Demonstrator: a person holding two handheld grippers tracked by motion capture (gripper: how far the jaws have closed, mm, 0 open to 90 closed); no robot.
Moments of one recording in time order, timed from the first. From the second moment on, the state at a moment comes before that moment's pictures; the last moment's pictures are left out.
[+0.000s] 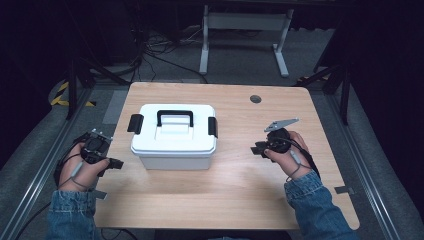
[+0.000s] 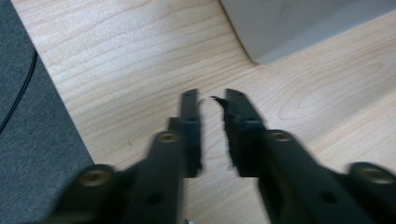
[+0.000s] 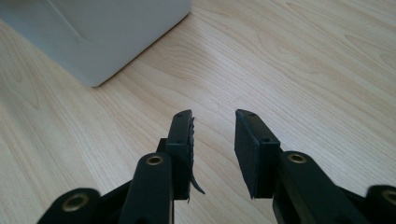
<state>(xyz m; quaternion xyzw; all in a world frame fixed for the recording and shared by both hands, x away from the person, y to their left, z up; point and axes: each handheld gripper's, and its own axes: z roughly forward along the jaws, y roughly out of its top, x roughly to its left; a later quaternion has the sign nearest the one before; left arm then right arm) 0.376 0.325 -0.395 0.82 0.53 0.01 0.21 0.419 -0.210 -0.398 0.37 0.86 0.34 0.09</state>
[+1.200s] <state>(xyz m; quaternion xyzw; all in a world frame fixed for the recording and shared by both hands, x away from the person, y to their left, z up) 0.419 0.281 -0.413 0.84 0.48 0.00 0.25 0.436 -0.104 -0.425 0.27 0.88 0.38 0.04</state>
